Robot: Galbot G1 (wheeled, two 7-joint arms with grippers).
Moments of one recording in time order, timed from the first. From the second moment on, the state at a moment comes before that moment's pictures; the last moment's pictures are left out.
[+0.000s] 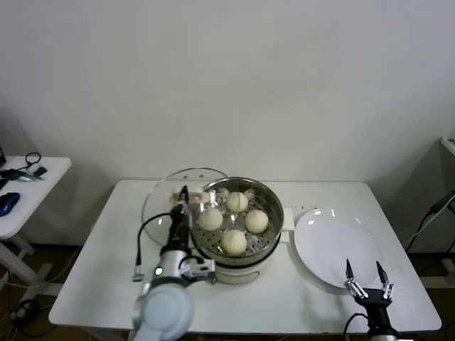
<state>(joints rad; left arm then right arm) 1.21 -1.38 -0.11 -2.08 1.50 0.52 0.23 -1.61 1.30 0.69 1.64 0.37 0.46 -0.07</state>
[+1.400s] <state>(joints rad) 1.12 -1.61 0.07 -1.81 1.71 0.57 0.23 -1.61 1.30 0.71 1.63 0.37 0.49 -0.06</state>
